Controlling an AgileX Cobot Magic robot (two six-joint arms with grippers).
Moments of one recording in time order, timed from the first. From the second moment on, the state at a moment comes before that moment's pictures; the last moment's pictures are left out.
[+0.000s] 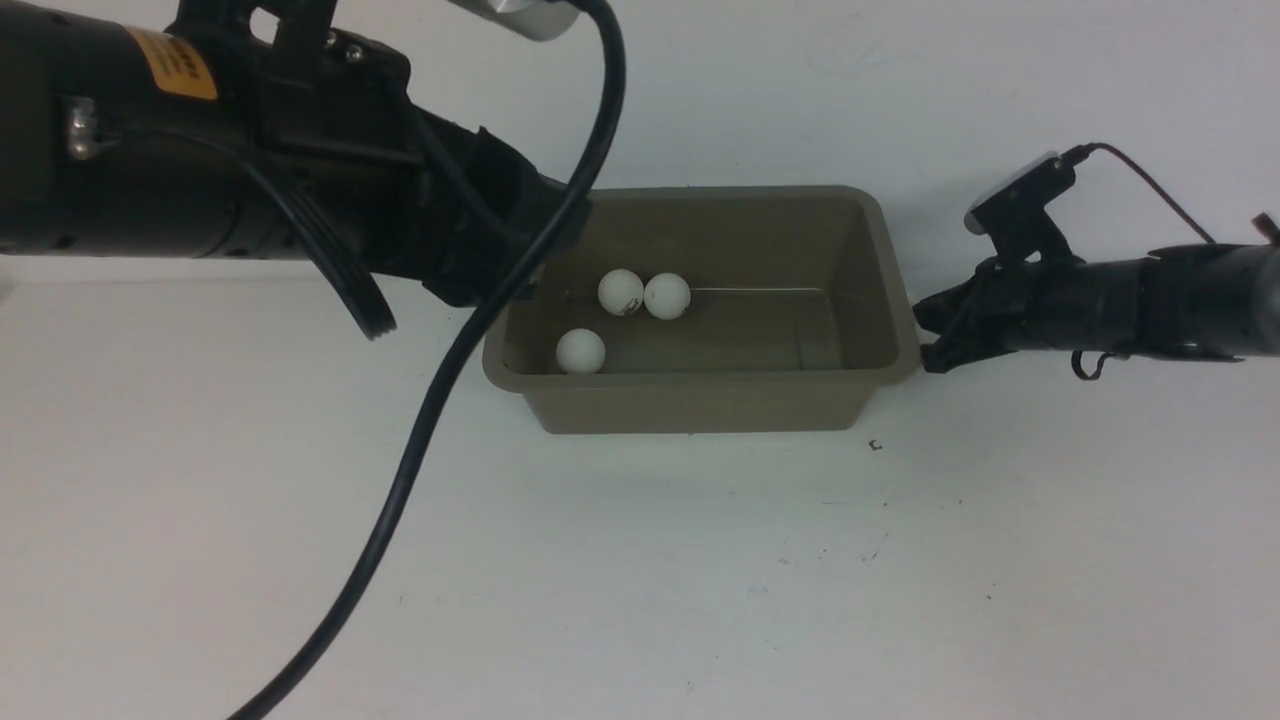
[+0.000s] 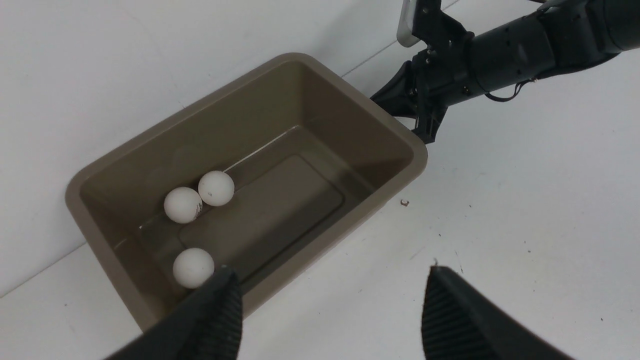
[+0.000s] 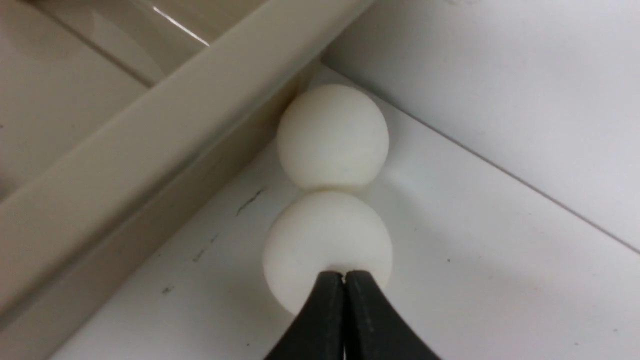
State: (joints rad) right arm 0.02 2.20 -1.40 1.67 0.49 -2.14; left arm -0.49 1.22 -1.21 -0.30 0.61 0.35
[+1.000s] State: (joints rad) right arm -0.01 2.19 -1.40 1.67 0.60 -2.14; left arm -0.49 1.22 -1.21 -0.30 0.59 0.35
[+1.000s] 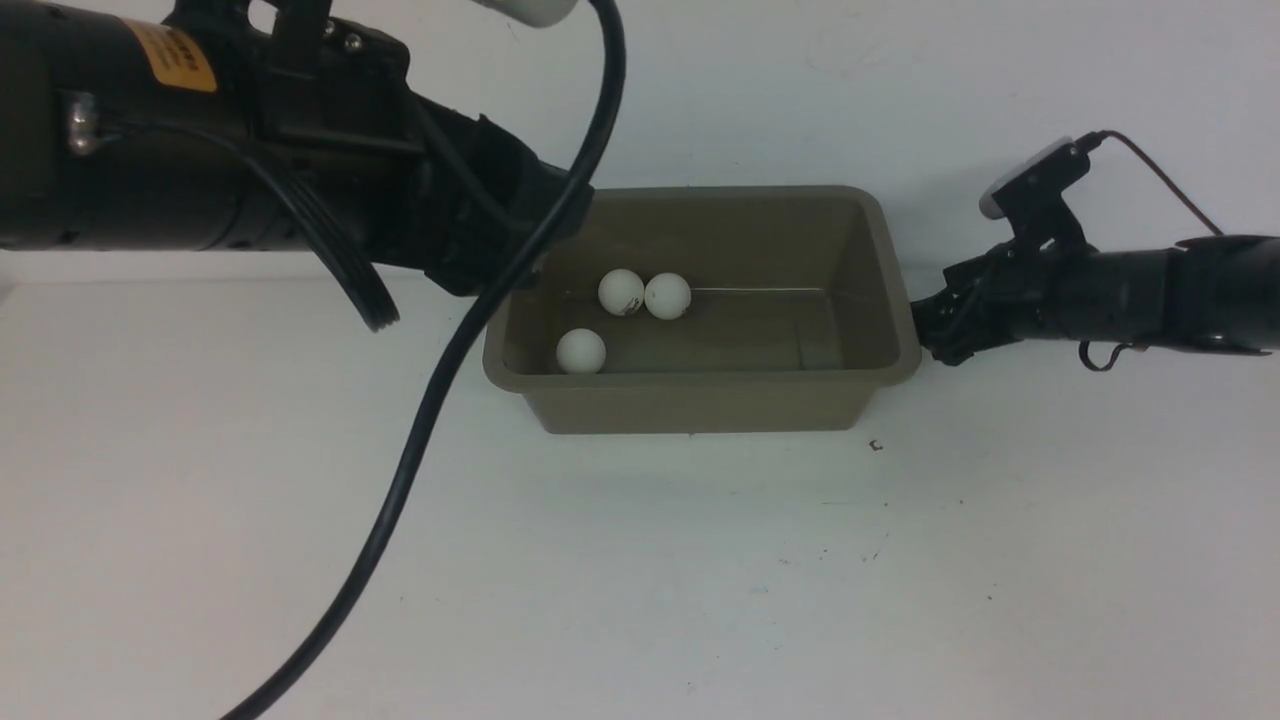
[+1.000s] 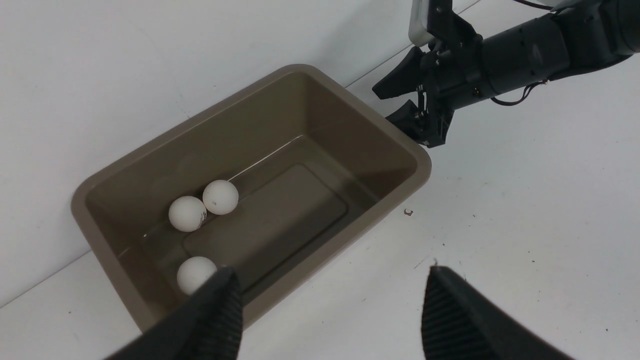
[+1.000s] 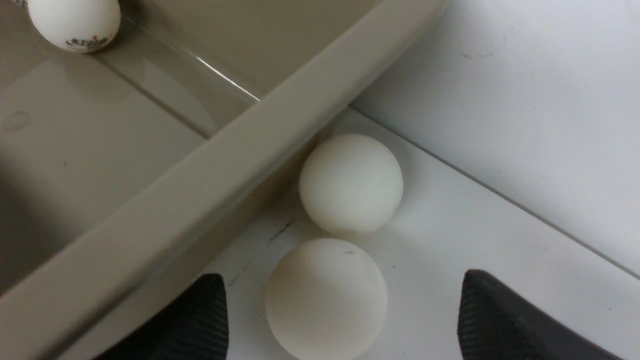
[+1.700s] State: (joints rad) right arm -0.01 2.25 -1.46 1.68 0.60 -2.14; left arm -0.49 1.22 -1.21 -0.33 0.59 0.35
